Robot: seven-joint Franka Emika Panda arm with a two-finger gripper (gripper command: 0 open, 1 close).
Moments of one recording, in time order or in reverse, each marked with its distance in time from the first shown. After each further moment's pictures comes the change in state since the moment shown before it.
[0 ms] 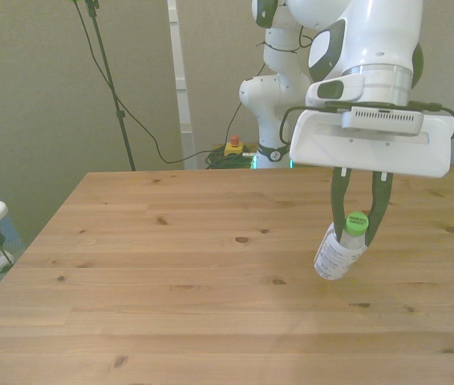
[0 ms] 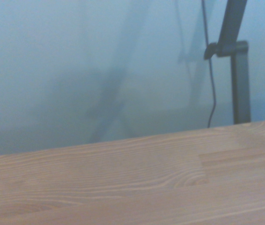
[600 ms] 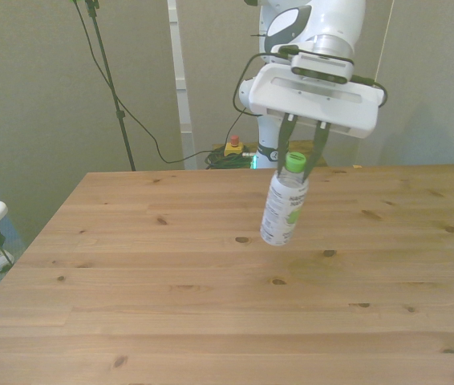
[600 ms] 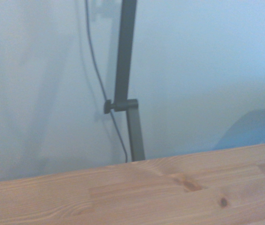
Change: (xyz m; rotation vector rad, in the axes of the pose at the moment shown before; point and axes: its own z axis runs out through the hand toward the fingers) arm 0.022 0.106 -0.055 0.058 0.271 0.046
